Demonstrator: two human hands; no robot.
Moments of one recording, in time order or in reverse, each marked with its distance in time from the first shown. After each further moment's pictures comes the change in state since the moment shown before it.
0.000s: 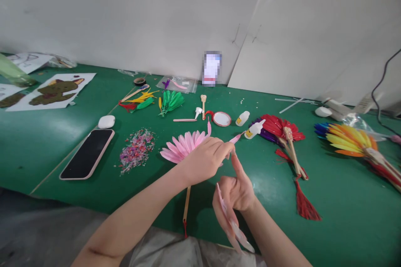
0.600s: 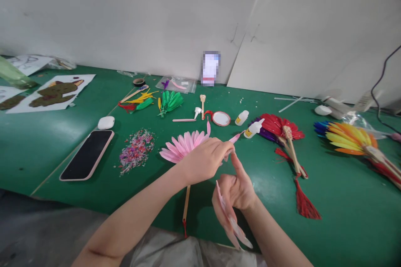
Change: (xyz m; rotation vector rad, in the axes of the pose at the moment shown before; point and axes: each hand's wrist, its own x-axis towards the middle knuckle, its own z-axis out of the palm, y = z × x) left_hand 0.000 -0.001 -0.002 -0.099 -0.045 -0.038; right_hand 0.001 -0.003 0.005 0.218 -0.087 -0.092
